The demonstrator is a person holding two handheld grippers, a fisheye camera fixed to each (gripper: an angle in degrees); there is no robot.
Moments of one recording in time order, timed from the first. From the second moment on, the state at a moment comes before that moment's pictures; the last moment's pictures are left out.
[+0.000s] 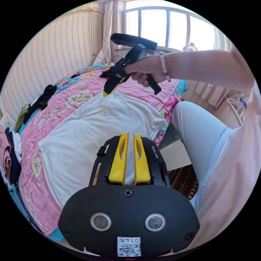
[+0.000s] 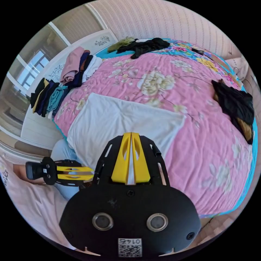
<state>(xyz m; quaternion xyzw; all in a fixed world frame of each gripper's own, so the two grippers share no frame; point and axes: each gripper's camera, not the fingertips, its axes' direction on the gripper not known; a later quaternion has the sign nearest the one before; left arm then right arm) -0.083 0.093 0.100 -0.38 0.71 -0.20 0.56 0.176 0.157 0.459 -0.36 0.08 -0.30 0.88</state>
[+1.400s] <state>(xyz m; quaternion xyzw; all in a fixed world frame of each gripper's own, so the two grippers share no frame) -0.045 0.025 0.156 -0.47 0.72 -0.23 0.46 0.354 0.066 0.445 -0.23 -0.05 0.02 0.97</state>
